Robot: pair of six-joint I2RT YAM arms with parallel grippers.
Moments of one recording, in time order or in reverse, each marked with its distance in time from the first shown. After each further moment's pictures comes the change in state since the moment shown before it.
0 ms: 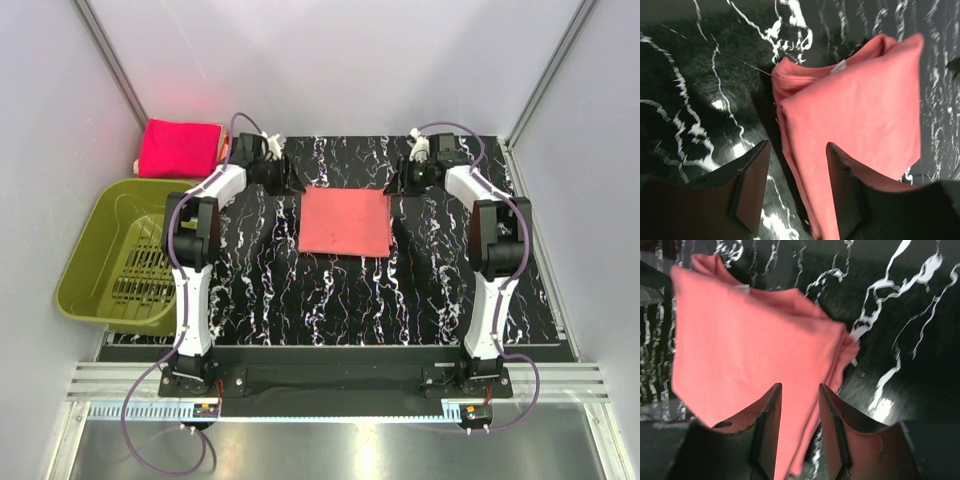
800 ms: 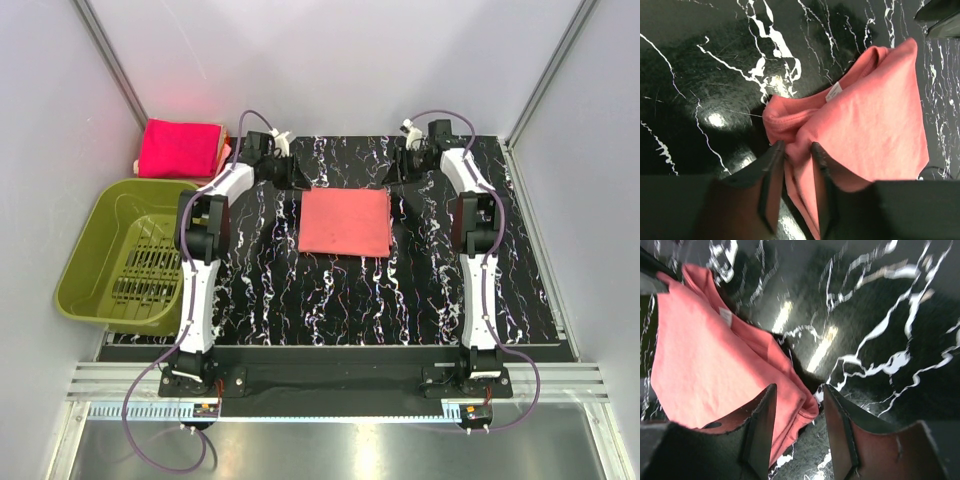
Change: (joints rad) left arm -0.009 0.166 0.179 0.024 0.096 0.057; right arm -0.045 0.441 0.653 -0.319 -0.183 -0.246
